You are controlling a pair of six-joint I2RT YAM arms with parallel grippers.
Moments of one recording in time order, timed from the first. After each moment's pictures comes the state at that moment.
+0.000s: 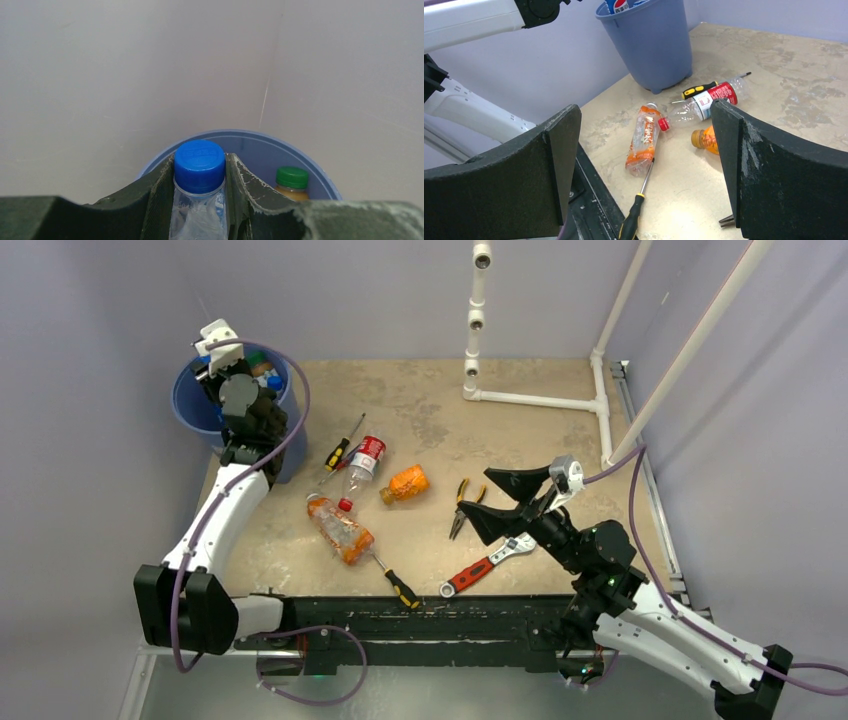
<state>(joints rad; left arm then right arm) -0.13 1.28 1.08 0.50 -0.94 0.22 0.90 0.52 0.47 0.39 0.04 0.32</state>
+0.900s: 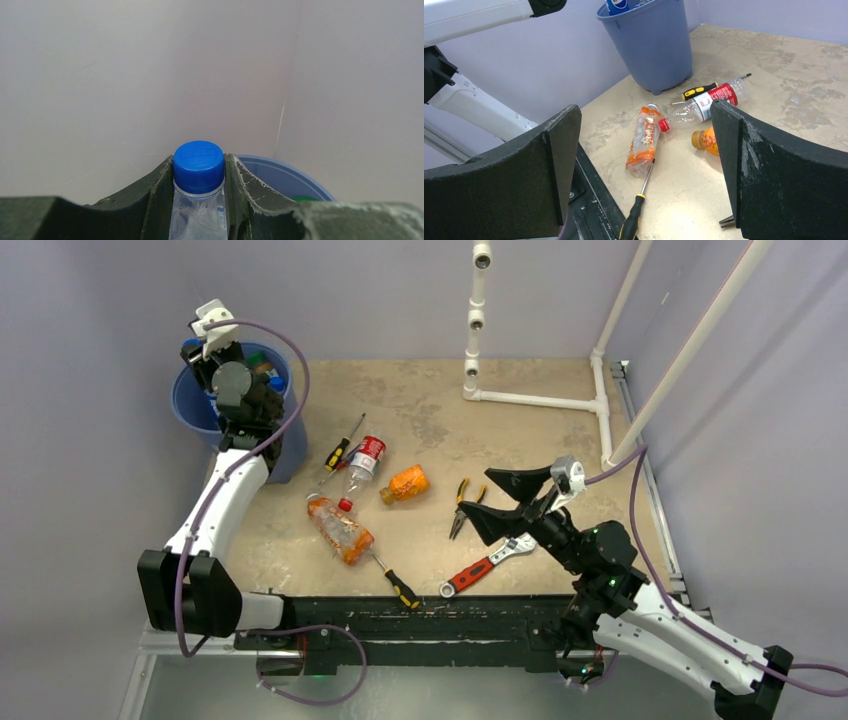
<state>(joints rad) -0.11 1.33 1.18 0.57 -0.97 0.36 0.90 0.51 0.47 0.39 0.04 0.32</state>
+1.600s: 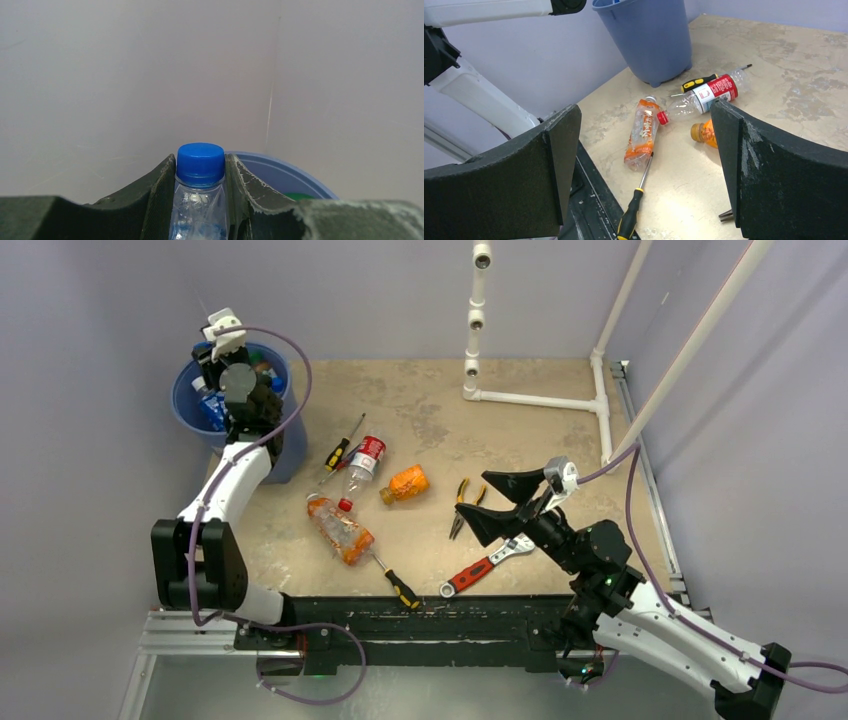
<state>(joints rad) -0.04 1.46 1.10 0.73 -0.82 0.32 0.90 0.53 0.45 0.40 0.03 0.33</state>
